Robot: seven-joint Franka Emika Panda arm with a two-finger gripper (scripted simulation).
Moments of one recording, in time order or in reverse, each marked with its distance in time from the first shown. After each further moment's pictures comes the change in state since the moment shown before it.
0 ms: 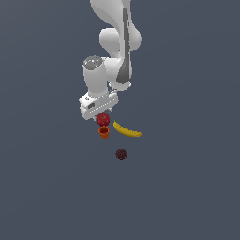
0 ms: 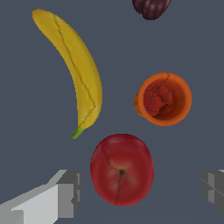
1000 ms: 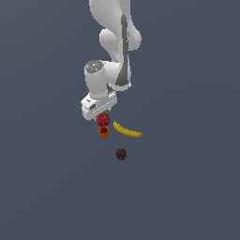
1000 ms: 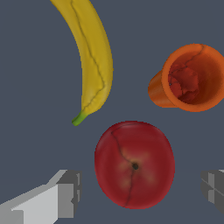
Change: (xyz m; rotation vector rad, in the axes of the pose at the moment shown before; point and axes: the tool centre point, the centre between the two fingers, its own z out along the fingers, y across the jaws) arm -0.019 -0.009 0.025 -0.005 0.001 -0.074
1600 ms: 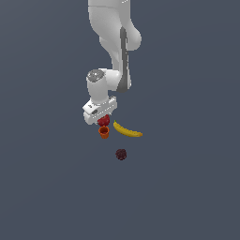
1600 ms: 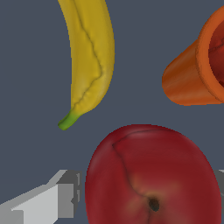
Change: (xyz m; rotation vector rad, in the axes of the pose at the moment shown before) arm -0.001 -0.001 0.038 0.001 -0.001 -0.002
